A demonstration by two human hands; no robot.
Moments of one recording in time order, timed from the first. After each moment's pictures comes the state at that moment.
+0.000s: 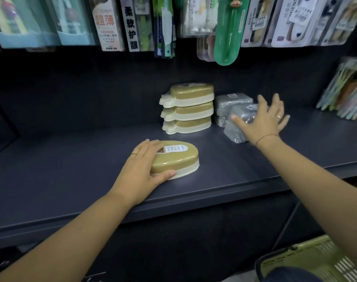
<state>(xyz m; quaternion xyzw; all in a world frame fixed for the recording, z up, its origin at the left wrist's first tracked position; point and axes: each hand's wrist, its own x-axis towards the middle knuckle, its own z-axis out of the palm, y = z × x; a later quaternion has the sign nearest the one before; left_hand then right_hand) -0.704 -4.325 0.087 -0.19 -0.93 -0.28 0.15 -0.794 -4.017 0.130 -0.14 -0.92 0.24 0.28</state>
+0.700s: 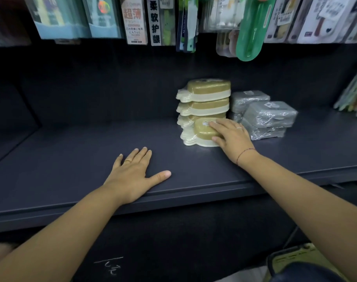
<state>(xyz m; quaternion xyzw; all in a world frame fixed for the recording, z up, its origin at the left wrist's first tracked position) -0.690 -4.373 0.086 -0.07 -0.99 -0.09 -0.07 -0.784 -4.092 0.091 0.11 -0.97 0.14 0.16</state>
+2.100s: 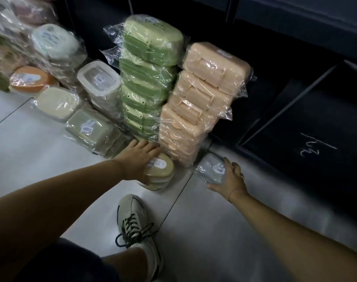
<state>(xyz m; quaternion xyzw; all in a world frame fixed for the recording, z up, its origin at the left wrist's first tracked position) -0.336 -4.702 -0.171 0.03 -0.96 0.08 -0.26 -0.488 -4.431 -0.246 0.16 -0.91 0.19 -0.32</state>
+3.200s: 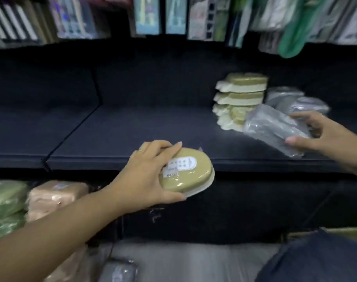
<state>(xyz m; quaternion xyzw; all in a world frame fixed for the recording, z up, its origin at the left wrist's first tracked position) -0.543 -4.429 0.117 -0.20 -0.95 -0.20 0.09 -0.624 -4.053 0.179 0.11 -0.88 0.46 0.05</state>
